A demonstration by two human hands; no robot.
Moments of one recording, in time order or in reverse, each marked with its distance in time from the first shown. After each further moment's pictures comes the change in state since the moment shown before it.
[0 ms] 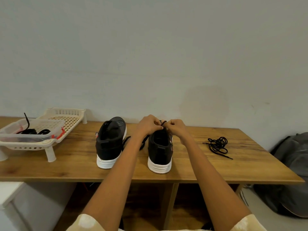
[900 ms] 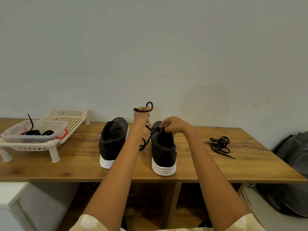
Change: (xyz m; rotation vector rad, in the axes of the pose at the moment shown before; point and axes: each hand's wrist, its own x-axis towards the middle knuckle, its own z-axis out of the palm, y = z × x) left_hand 0.010 -0.003 -0.012 -1.087 0.374 -0.346; right_hand -0.002 -0.039 -0.013 -0.435 -0.374 -0.050
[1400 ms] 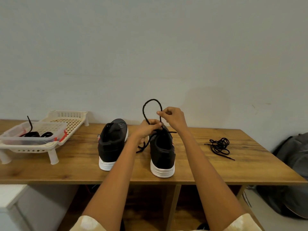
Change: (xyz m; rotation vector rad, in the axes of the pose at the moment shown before) left_hand -0.007 -0.025 -0.012 0.361 -0.450 0.089; right_hand 0.011 -0.005 0.008 0.338 0.567 -0.202
